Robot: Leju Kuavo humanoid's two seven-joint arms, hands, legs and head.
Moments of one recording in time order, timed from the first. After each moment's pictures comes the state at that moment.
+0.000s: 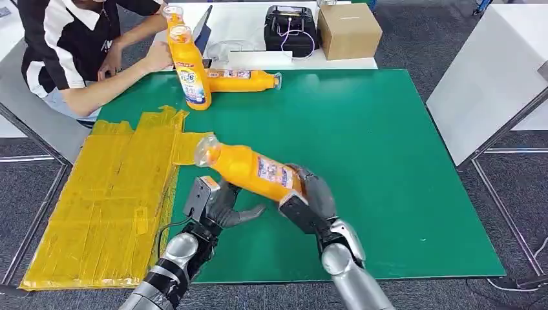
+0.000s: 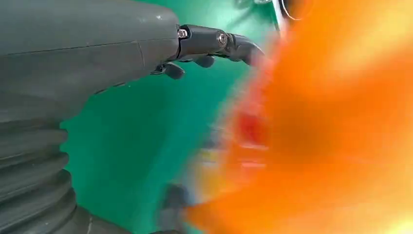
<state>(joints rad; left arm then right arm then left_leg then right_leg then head) -0.33 -0.19 -0.32 -0.98 -0.03 -0.18 -0.37 -0.25 0.17 0.36 -1.11 0.51 -0.14 -0.29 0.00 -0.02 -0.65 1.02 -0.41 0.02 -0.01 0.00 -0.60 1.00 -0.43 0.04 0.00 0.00</state>
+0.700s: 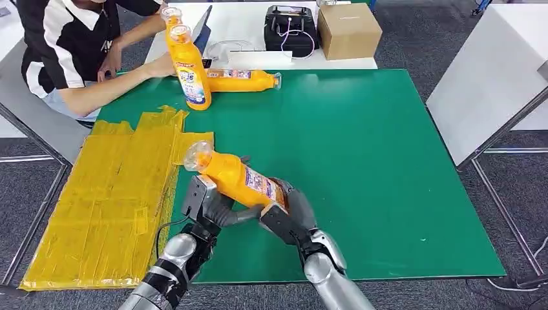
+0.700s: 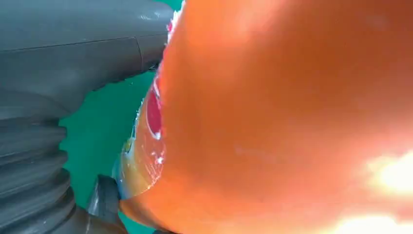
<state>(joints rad) -0.32 -0.19 -0.31 -0.98 0.03 -0.20 -0.35 -0.26 0.22 0.42 -0.96 0.50 -0.13 -0.30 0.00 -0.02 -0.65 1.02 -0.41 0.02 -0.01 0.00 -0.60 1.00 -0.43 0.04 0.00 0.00</state>
